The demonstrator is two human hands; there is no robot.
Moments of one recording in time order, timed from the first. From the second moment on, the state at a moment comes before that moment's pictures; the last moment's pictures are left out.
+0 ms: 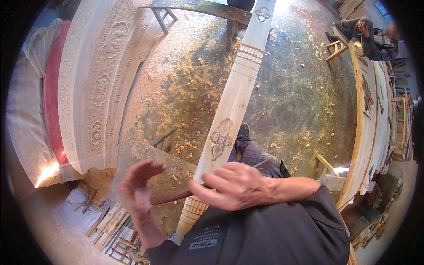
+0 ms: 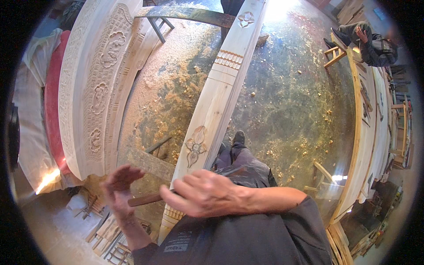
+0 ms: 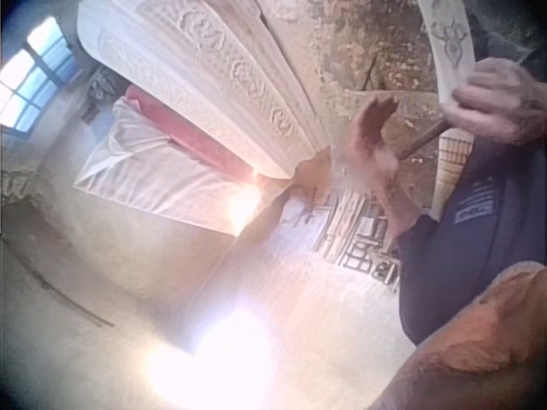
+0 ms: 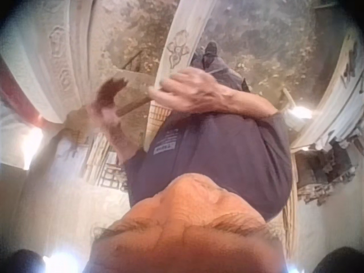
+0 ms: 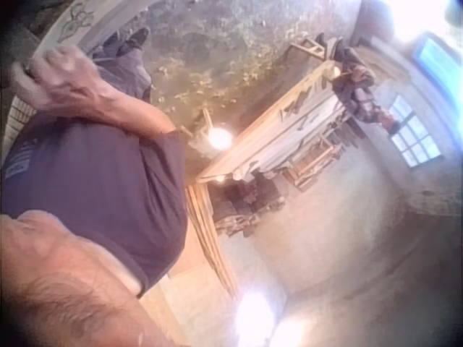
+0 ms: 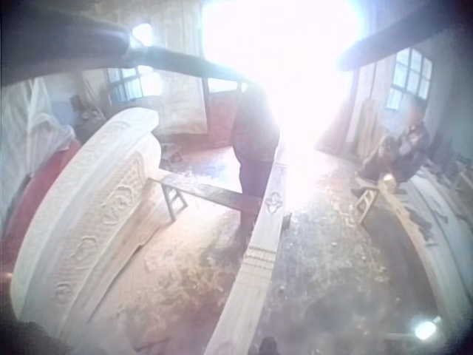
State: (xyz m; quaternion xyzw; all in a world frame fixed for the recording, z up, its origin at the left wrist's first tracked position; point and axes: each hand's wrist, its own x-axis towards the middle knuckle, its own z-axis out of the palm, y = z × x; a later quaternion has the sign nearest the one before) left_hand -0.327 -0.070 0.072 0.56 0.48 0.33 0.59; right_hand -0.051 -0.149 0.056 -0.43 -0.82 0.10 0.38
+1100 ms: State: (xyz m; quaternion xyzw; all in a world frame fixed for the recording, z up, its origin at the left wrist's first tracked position) left_hand -0.405 -0.051 0.094 0.51 0.54 0.30 0.60; right_hand -0.156 -0.088 0.021 -0.35 -0.83 0.20 0.39
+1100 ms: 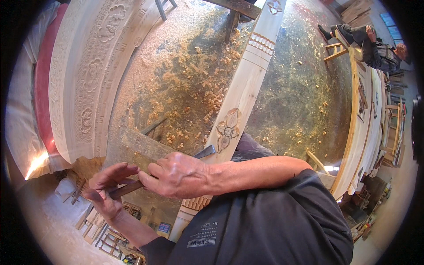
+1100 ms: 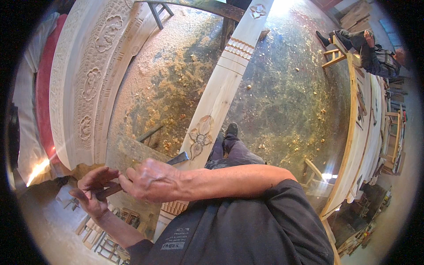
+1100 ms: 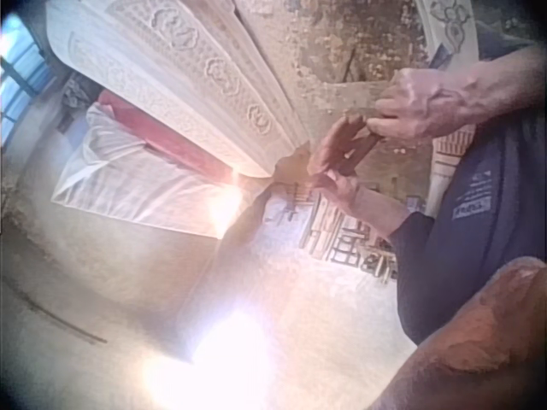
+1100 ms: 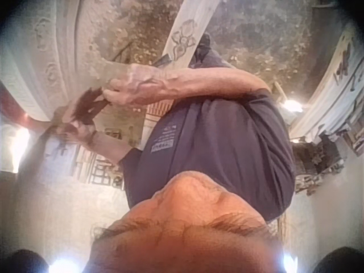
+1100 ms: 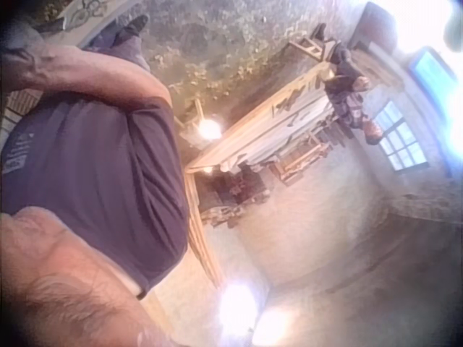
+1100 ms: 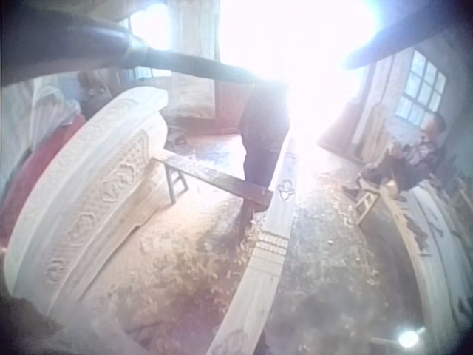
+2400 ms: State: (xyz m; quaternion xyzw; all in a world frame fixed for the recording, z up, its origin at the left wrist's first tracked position) left_hand -0.397 0.057 0.094 0.77 0.37 0.21 0.48; right_hand -0.159 -0.071 0.027 -0.46 -0.71 0.22 0.49
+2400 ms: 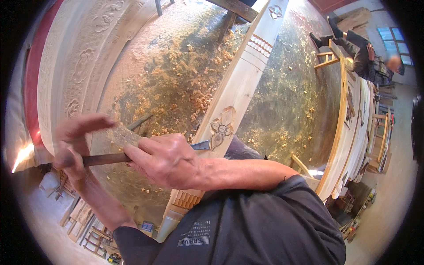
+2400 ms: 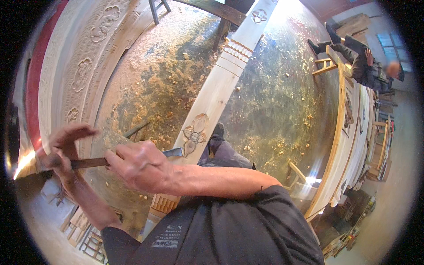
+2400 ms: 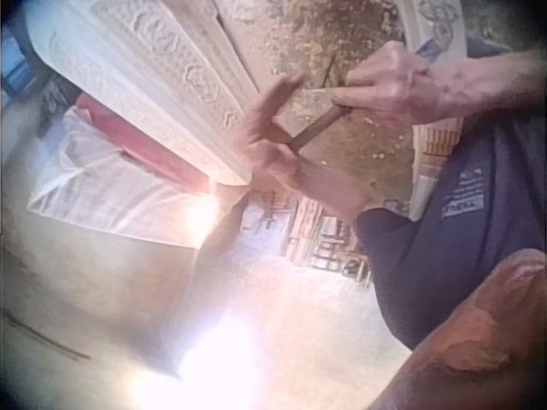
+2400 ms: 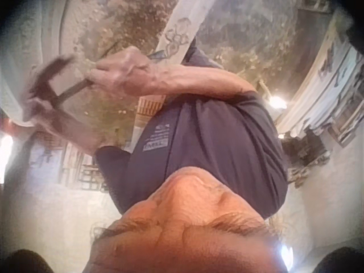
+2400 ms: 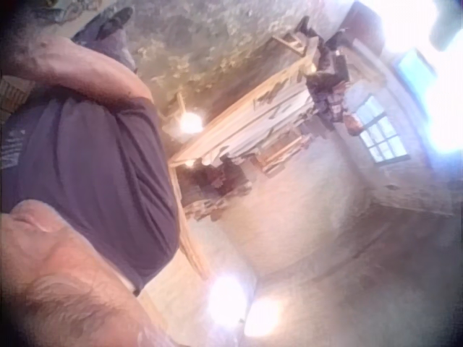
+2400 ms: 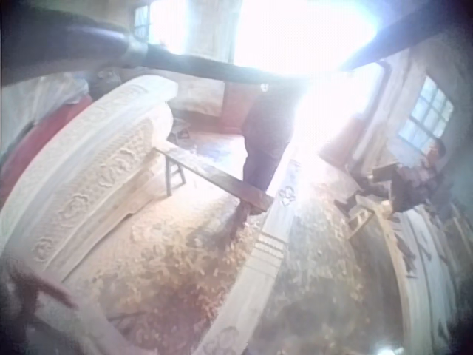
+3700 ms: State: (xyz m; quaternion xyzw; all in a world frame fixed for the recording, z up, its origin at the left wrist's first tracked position) left_hand -0.412 -0.045 0.087 0.56 0.46 0.39 0.57; right_hand -0.156 -0.084 0.025 -0.36 -0.80 0.24 0.42
